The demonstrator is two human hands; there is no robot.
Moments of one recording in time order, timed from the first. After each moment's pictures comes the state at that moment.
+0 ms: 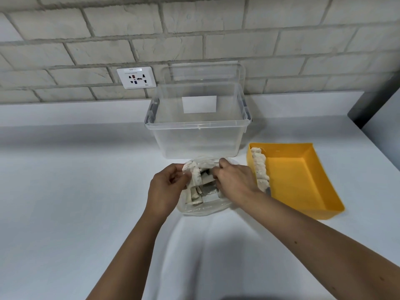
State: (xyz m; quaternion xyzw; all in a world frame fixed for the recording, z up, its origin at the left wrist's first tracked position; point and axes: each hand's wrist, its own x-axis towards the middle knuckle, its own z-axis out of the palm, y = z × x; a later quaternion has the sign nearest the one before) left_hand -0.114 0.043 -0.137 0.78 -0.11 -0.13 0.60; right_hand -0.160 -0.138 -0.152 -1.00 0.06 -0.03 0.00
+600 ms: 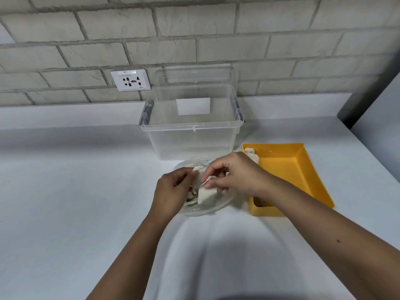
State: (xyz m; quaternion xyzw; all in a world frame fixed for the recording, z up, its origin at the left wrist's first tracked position) left_hand -0.127 0.026 -0.132 0.78 -0.14 -0.16 0.58; right_hand -0.188 -0.154 -0.084 -0.89 -0.02 0.02 0.46
